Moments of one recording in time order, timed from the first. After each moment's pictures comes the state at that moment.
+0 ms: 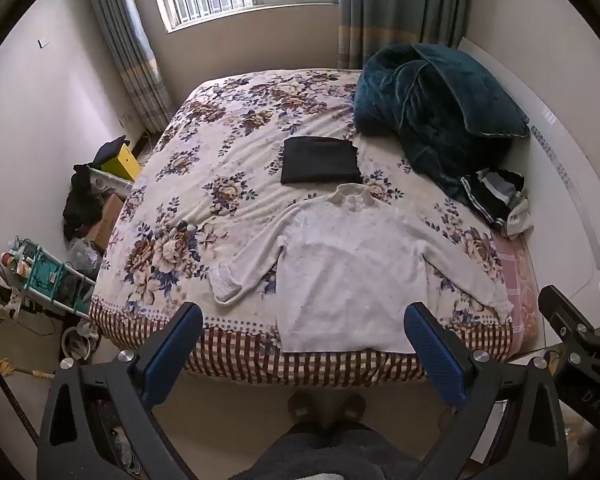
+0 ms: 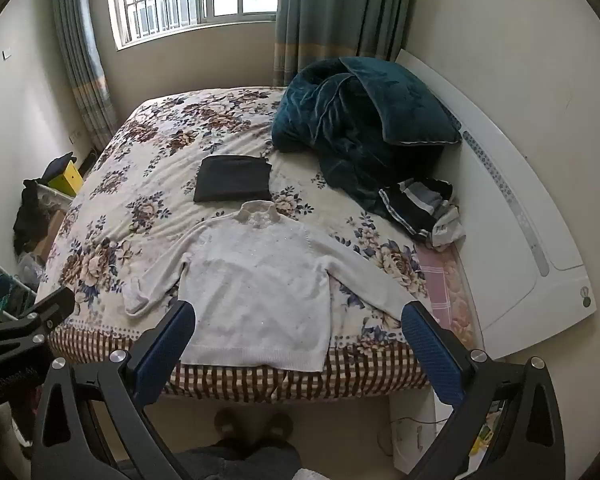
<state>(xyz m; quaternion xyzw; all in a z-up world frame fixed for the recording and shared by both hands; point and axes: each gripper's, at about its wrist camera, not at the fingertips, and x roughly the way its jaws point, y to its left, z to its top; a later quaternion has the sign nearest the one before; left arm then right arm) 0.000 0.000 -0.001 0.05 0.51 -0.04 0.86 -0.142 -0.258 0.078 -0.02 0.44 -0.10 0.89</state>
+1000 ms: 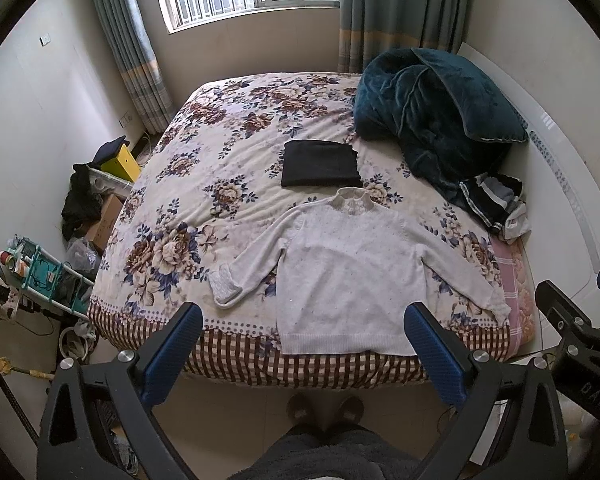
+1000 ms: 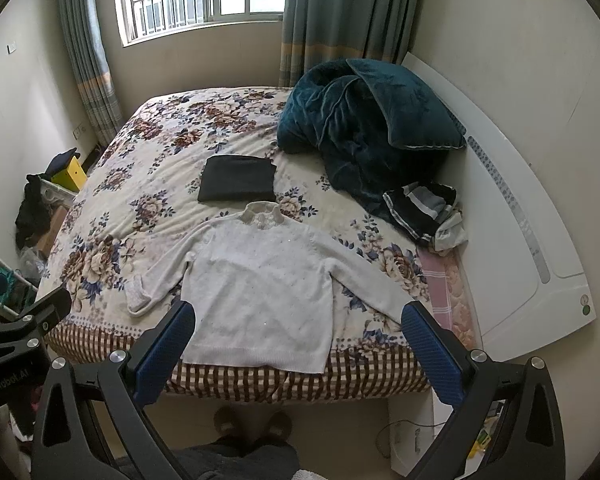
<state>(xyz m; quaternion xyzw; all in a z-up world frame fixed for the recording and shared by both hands) 0.003 0.005 0.007 0.05 0.50 -0.04 0.86 -0.139 -0.255 0.076 -0.02 0.44 -0.09 0.89</state>
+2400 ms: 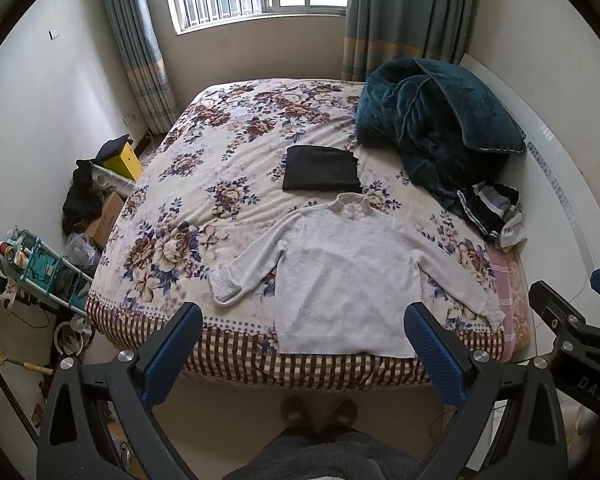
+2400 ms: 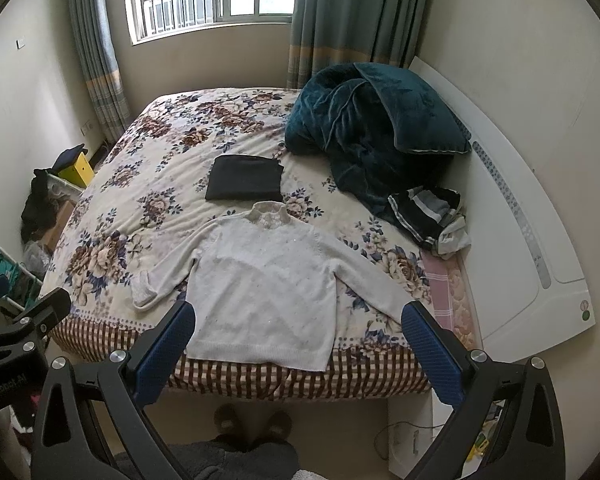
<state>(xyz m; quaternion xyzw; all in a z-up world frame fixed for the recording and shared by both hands) 0.002 0.003 0.018 0.04 0.49 -0.04 0.87 -0.139 -0.250 0.094 -0.02 0.44 -0.08 0.89</state>
